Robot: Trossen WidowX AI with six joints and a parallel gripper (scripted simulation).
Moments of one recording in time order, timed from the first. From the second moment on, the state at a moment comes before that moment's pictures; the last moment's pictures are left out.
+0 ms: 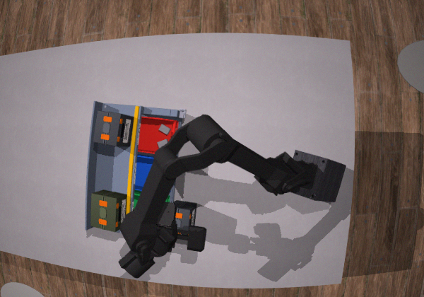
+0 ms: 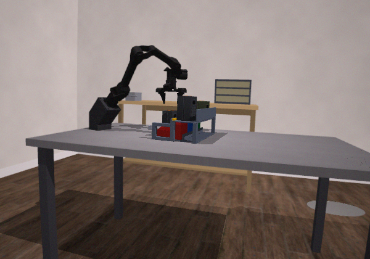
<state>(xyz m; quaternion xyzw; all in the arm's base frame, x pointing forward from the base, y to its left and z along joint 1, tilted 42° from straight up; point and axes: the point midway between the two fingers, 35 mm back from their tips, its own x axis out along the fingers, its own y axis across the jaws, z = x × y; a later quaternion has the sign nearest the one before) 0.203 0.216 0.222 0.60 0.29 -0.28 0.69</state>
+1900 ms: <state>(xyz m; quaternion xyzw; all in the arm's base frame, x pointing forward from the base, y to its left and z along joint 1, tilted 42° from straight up) 0.223 0.212 0.193 0.60 0.30 -0.29 0.69</state>
